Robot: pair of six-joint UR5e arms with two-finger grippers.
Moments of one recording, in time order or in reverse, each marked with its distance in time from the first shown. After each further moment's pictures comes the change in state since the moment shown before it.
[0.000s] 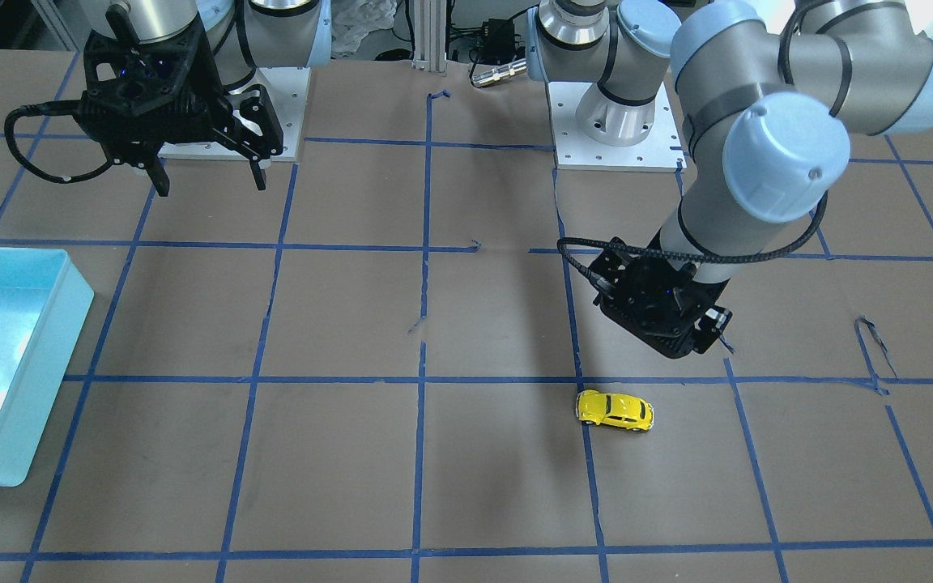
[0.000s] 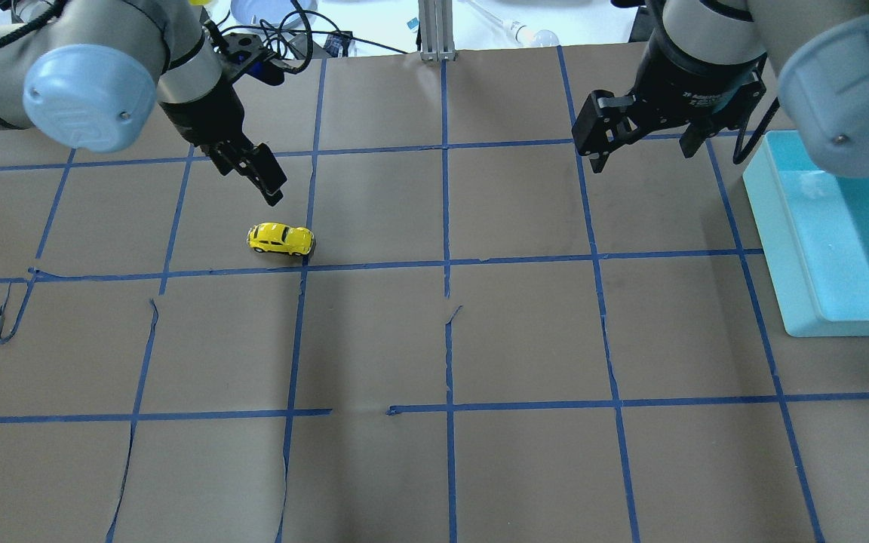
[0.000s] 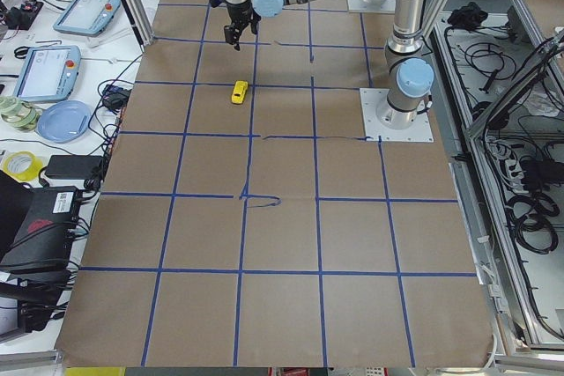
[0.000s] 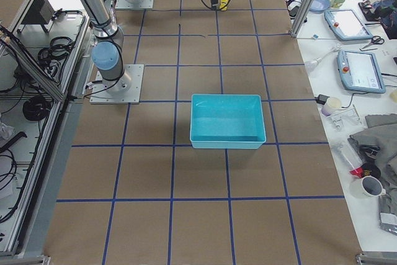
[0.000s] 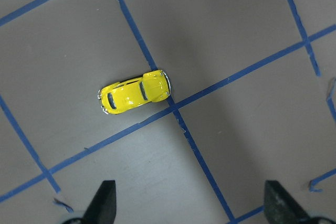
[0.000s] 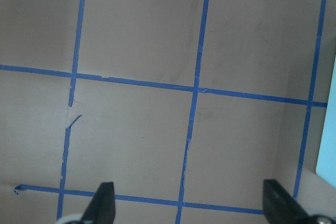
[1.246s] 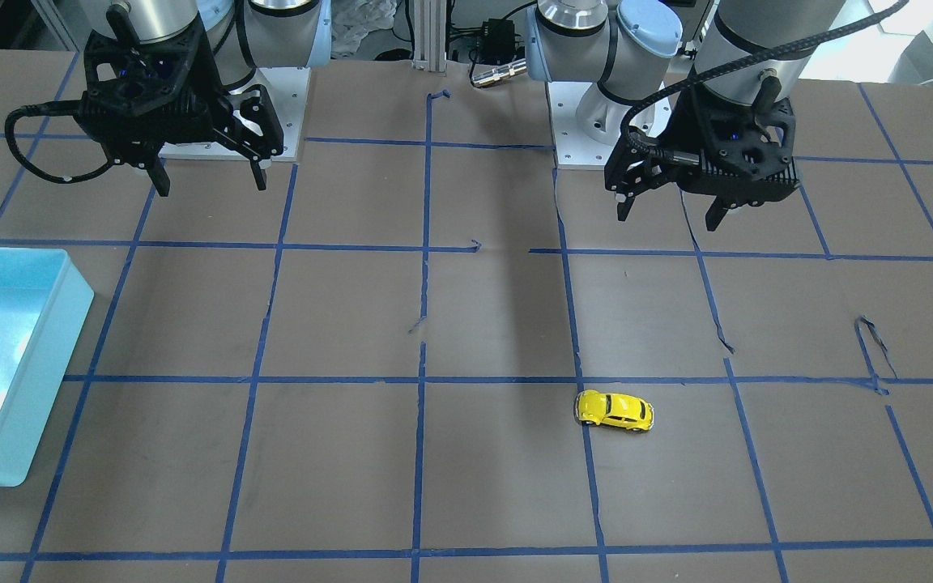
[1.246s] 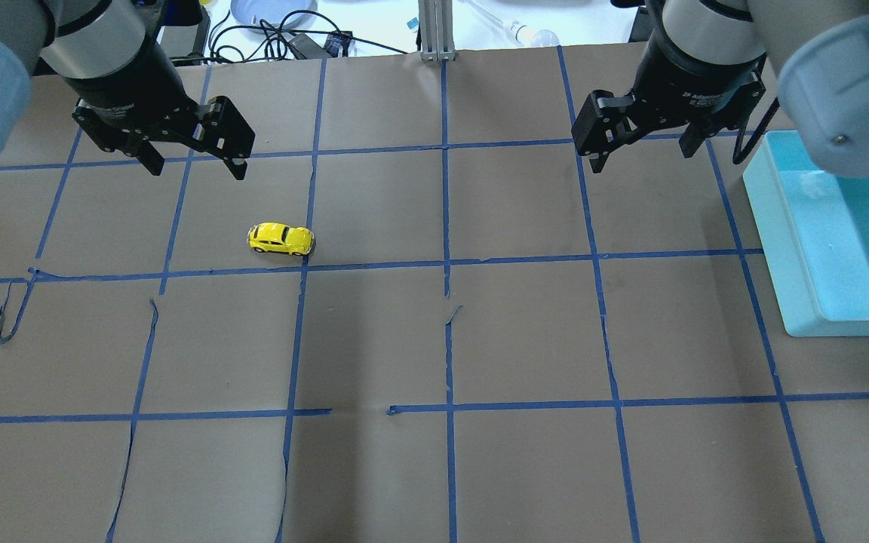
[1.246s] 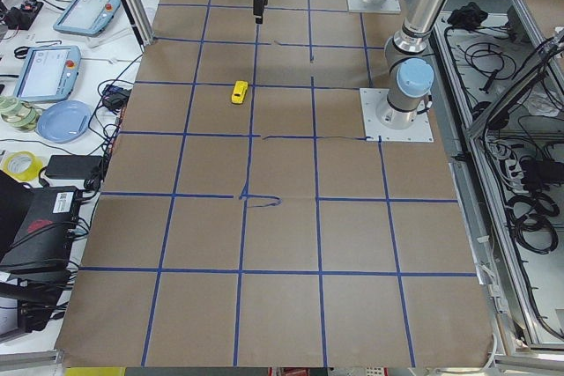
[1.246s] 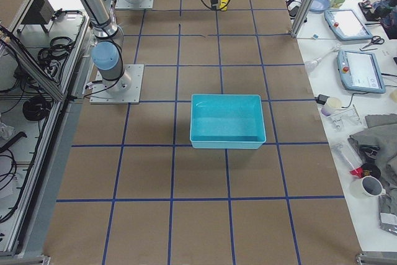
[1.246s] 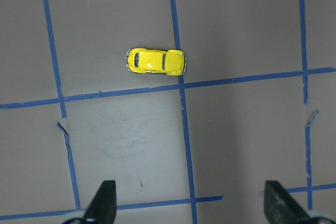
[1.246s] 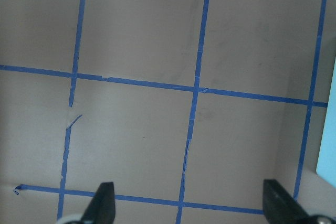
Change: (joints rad) left arm -0.004 0.256 0.011 -0.138 0.022 -0.633; right arm 0.000 0.000 0.000 0.000 0.001 0.001
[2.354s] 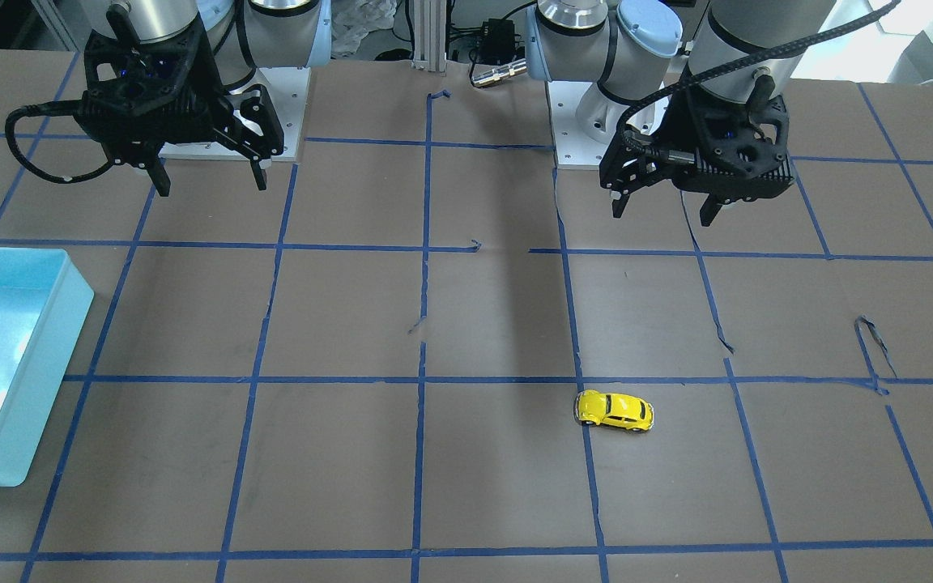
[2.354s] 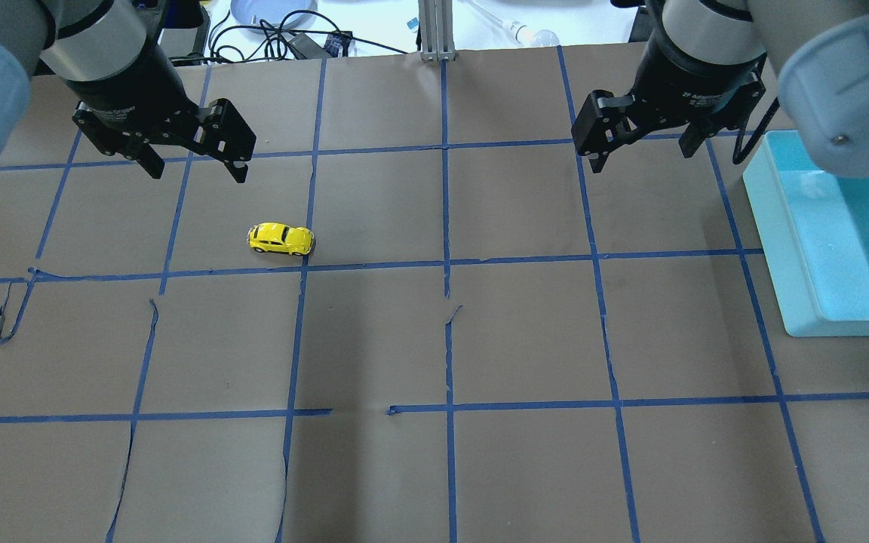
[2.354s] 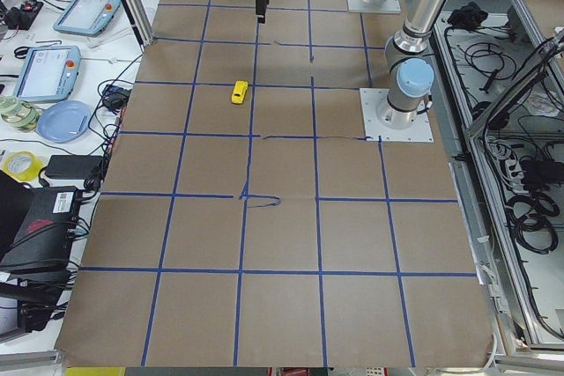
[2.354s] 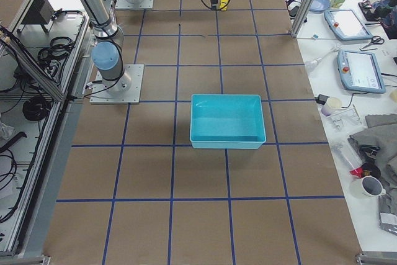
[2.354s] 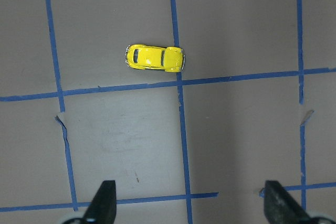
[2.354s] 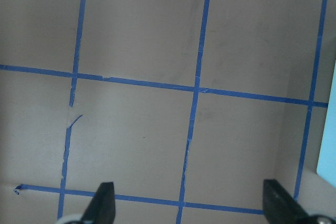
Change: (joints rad) left arm -0.007 0.004 -0.003 -0.014 -0.001 -0.036; right arm 0.000 0.000 0.000 0.000 0.001 -0.001
